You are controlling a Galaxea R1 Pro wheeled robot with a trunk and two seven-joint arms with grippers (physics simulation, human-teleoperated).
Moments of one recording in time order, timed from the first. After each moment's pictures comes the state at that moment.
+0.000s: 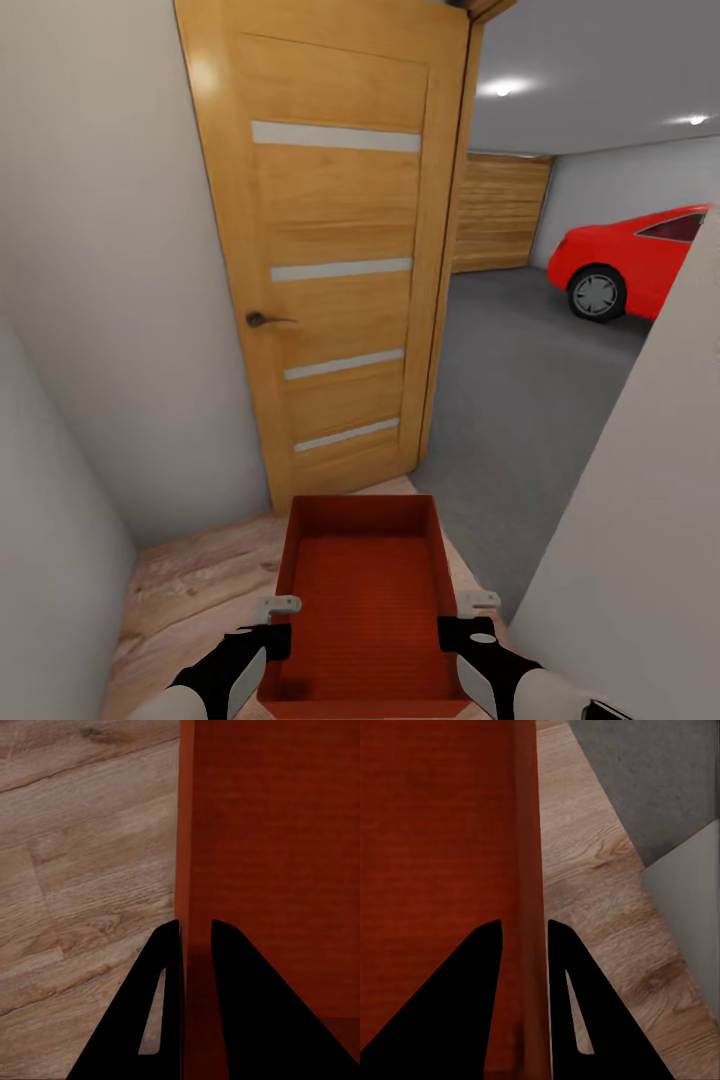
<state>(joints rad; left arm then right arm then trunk) -0.58 -0.11 -0.02 -0.24 0.06 0.17 0.11 -0.67 0.08 1.11 -0.05 -1.08 -0.09 -0.22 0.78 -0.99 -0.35</state>
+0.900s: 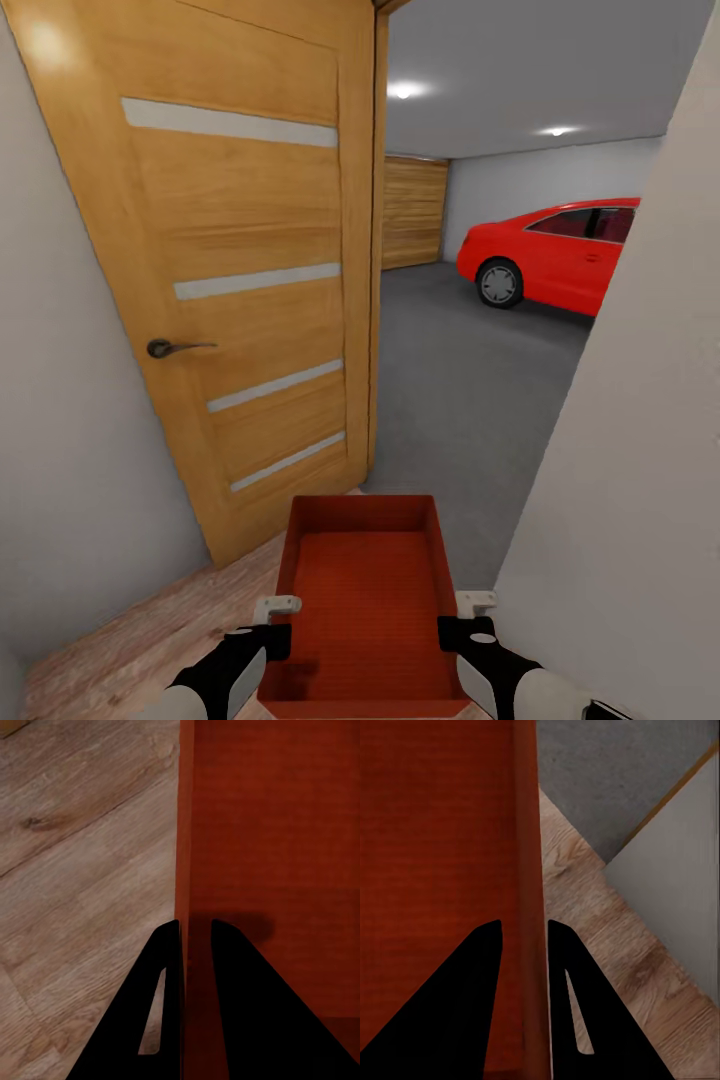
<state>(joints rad) -0.58 -0.11 -0.02 -0.24 0.06 0.17 0.11 -0.67 0.08 1.11 -0.05 -1.08 -0.09 -0.22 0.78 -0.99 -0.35</state>
